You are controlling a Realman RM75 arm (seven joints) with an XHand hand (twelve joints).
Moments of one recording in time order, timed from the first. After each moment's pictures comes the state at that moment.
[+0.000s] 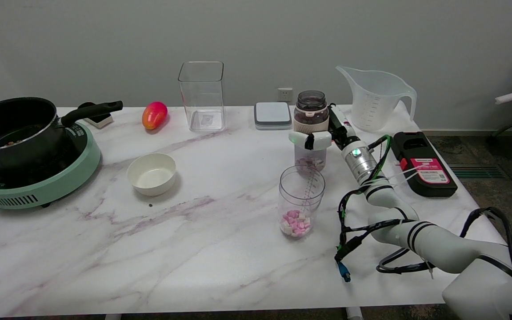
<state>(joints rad) 0.49 -1.17 -2.00 0.50 0.54 0.79 1.30</state>
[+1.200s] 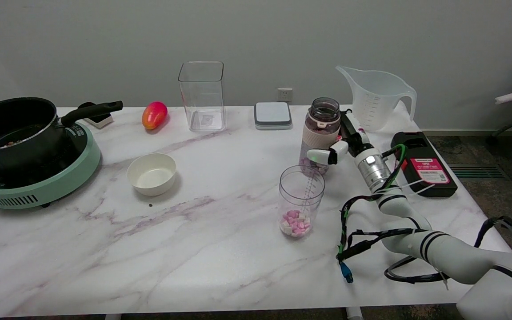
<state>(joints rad) 0.42 -1.13 -1.99 0.52 0.58 0.84 1.36</state>
